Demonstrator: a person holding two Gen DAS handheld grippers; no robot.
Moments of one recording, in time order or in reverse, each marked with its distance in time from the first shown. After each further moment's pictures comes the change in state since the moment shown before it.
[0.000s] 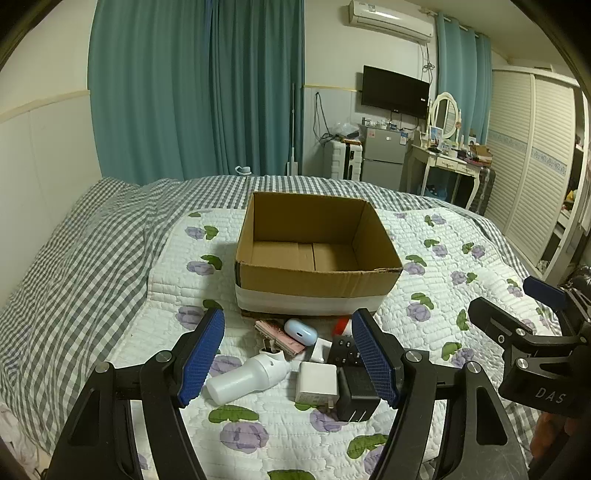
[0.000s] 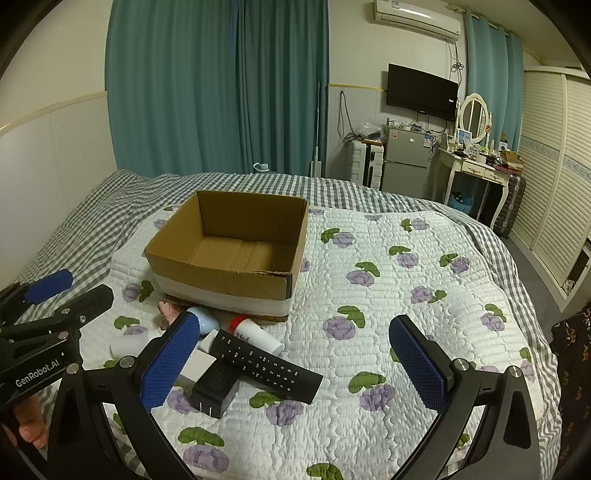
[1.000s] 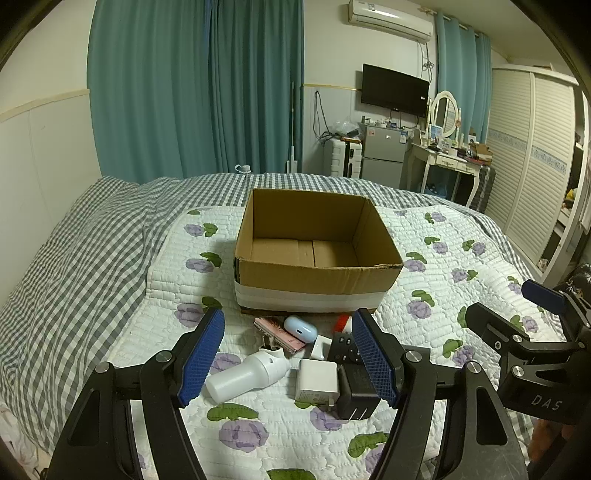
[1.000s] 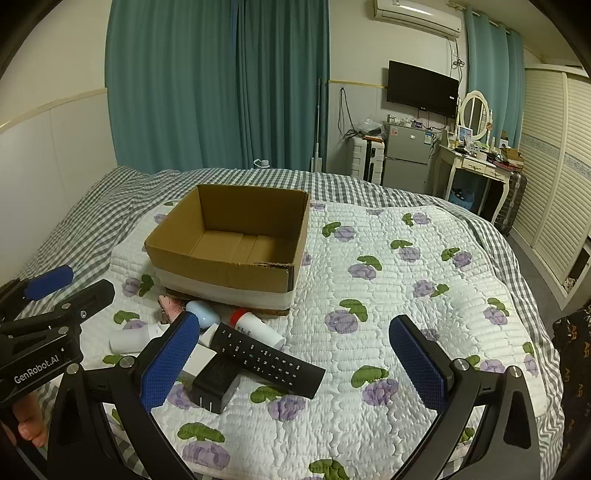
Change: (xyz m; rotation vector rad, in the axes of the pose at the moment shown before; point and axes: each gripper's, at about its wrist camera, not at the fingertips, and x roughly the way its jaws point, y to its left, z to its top) left arm 0.001 0.001 -0.003 0.001 0.003 0.000; right arm 0.002 0.003 -0.004 0.002 0.014 0.003
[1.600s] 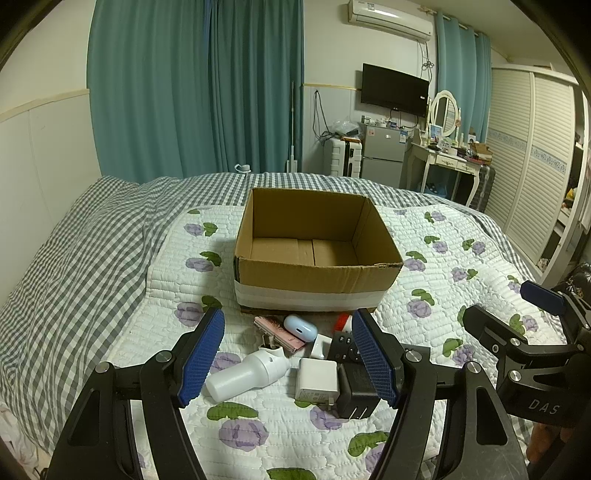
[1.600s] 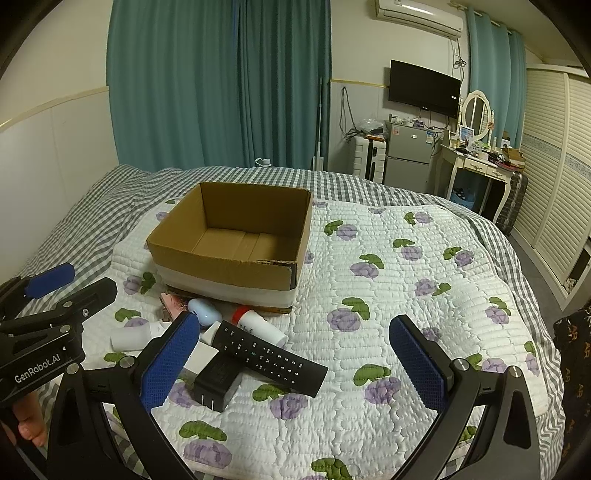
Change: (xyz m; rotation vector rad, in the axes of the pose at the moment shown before) left arm 0.000 -0.001 0.000 0.000 0.000 0.002; right arm 0.000 0.002 -0.002 -0.002 0.004 0.003
